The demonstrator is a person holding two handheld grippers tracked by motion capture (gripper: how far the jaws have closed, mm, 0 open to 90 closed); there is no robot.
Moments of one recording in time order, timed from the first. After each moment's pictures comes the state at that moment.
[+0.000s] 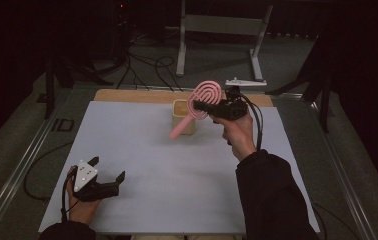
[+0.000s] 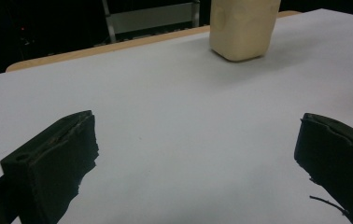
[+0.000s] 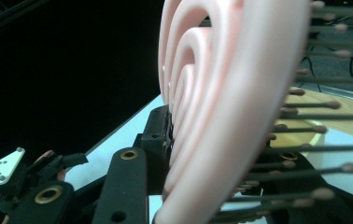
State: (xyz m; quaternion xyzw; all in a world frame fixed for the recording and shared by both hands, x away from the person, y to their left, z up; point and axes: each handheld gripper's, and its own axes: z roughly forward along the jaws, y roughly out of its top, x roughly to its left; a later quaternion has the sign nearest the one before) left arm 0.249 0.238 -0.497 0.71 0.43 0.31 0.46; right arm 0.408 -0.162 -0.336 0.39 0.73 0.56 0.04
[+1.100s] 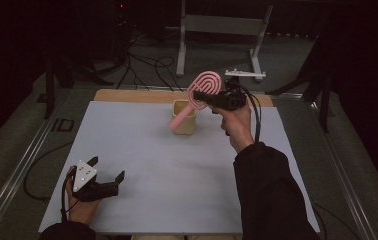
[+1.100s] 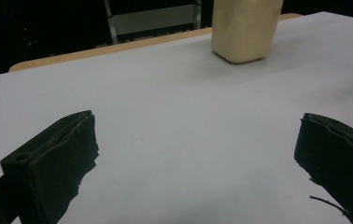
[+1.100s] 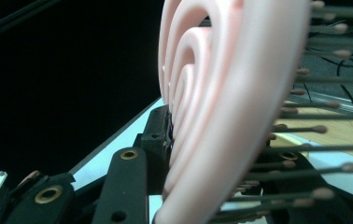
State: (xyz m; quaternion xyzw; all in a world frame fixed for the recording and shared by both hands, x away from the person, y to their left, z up) left arm 0.249 0.240 -0.497 0.71 0.43 0.31 0.47; right arm 0.430 -0.159 -0.326 0.40 0.72 0.57 0.05
